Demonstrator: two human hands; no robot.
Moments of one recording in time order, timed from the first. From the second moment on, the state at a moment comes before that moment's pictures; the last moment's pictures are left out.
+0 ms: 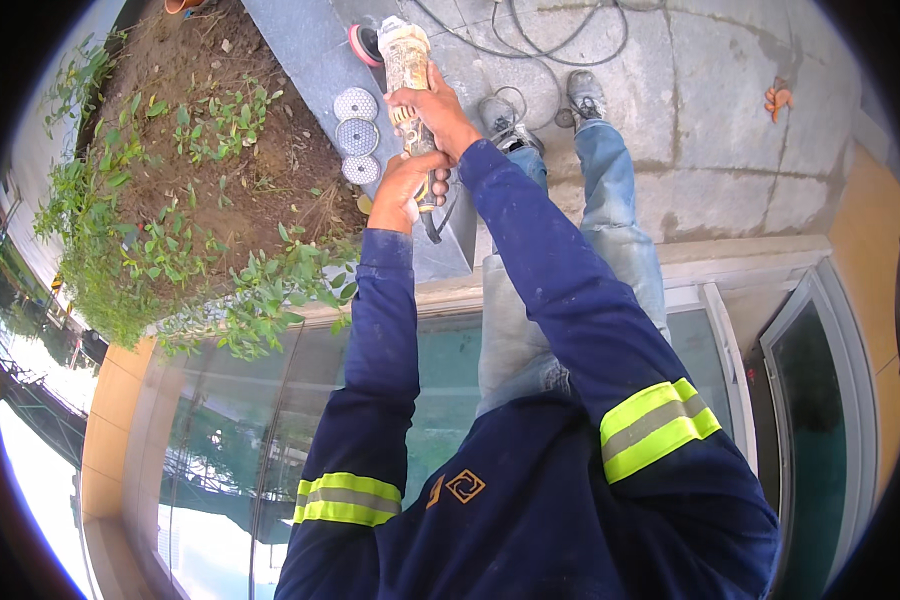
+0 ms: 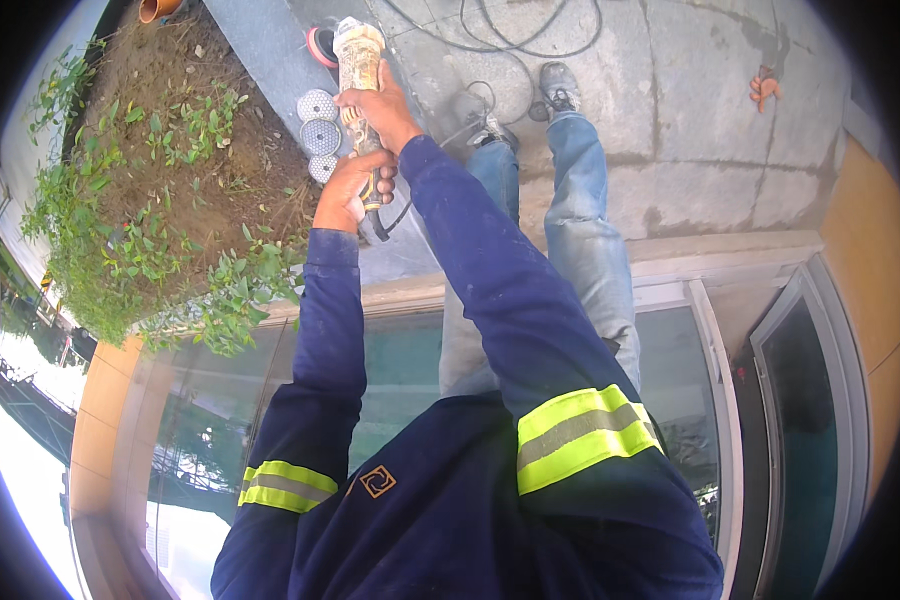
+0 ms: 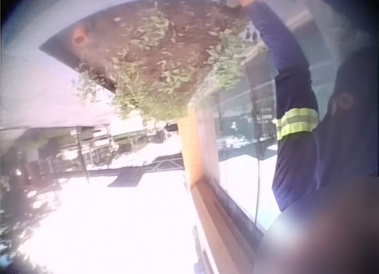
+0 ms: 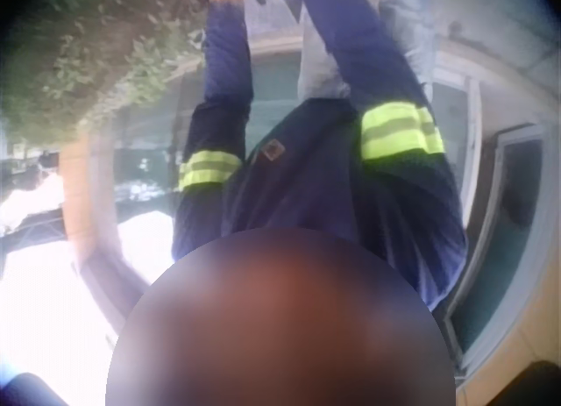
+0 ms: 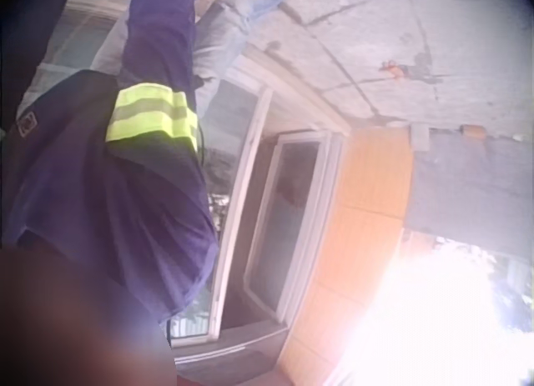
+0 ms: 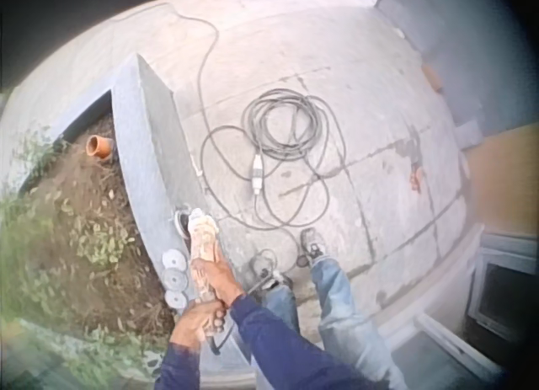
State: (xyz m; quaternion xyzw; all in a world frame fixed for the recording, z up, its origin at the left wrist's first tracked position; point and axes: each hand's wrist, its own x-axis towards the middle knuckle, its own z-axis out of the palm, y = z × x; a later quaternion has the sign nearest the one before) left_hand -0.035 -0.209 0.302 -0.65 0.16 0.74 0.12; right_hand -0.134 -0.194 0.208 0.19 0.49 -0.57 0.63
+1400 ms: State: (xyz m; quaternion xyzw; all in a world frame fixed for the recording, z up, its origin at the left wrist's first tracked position) left_hand 0.021 -0.073 0.322 -0.70 0.08 0.68 0.18; right_hand -0.061 -0.044 0.223 0.28 0.49 -0.53 0.63
